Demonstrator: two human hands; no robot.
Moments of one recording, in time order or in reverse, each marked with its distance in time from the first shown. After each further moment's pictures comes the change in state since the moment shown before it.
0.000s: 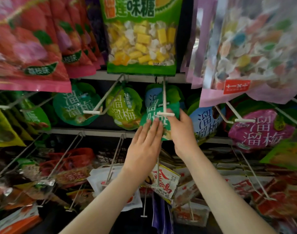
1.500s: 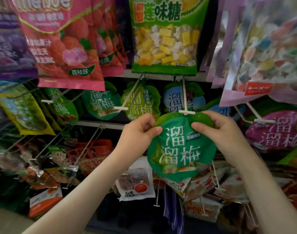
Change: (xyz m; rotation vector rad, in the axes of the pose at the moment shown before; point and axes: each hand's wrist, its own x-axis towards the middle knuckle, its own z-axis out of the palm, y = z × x) left_hand 0.006 -0.035 -0.100 -1.053 -0.172 -0.643; right_hand -0.040 -0.049 -0.052 -0.136 -0.333 -0.076
